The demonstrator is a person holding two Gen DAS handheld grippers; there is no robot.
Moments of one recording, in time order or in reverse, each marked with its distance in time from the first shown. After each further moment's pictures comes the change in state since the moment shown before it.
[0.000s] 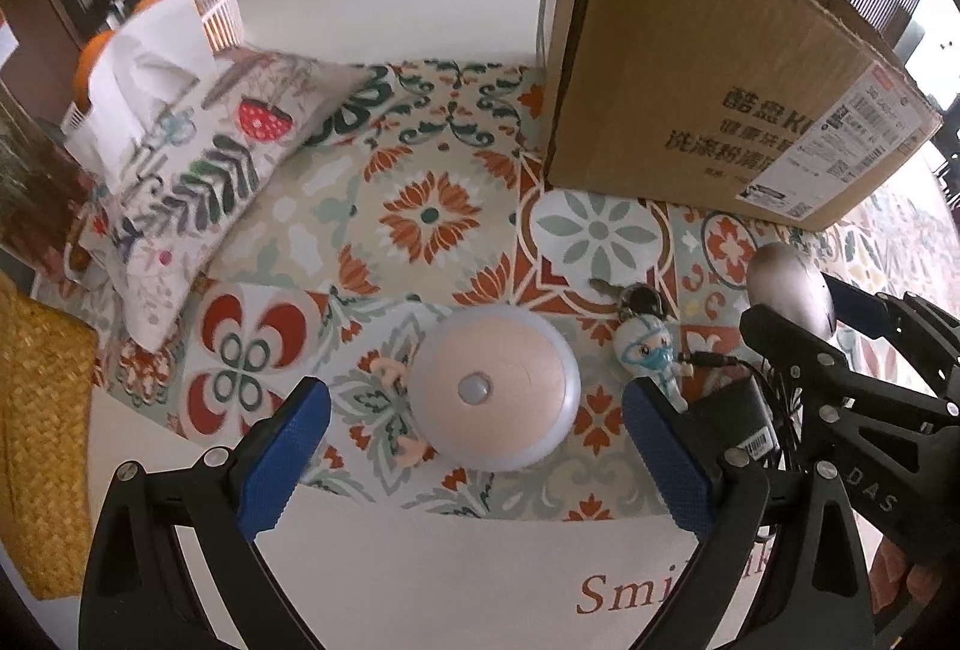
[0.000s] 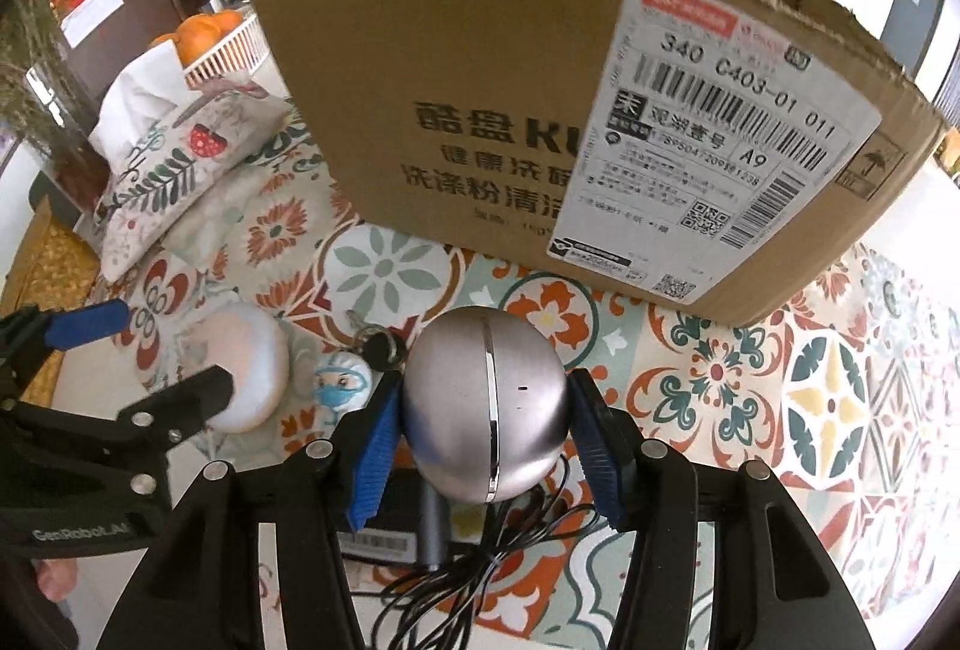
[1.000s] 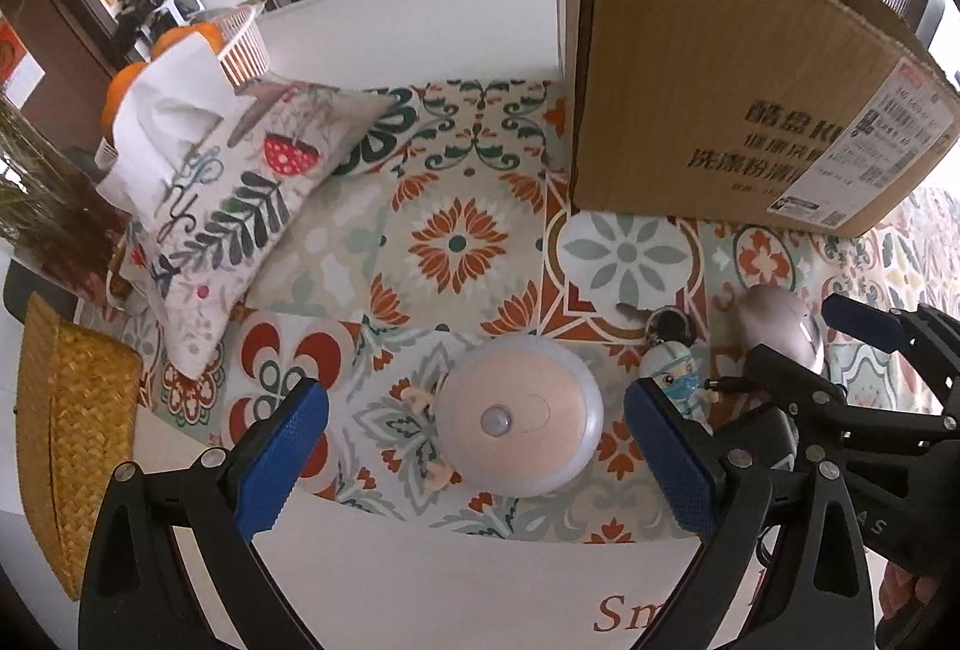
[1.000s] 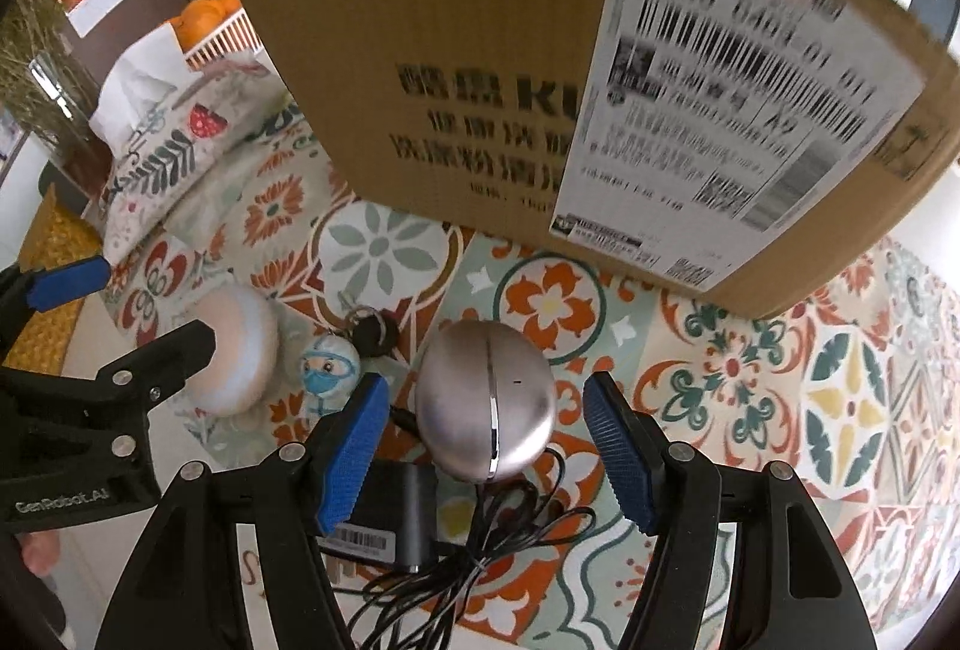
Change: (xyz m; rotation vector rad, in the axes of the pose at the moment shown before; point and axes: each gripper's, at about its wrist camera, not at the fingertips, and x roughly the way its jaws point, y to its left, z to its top) left arm -0.002 -0.010 0.013 0.031 -0.013 0.143; right arm 0.017 -0.012 0.001 -0.006 0.062 0.050
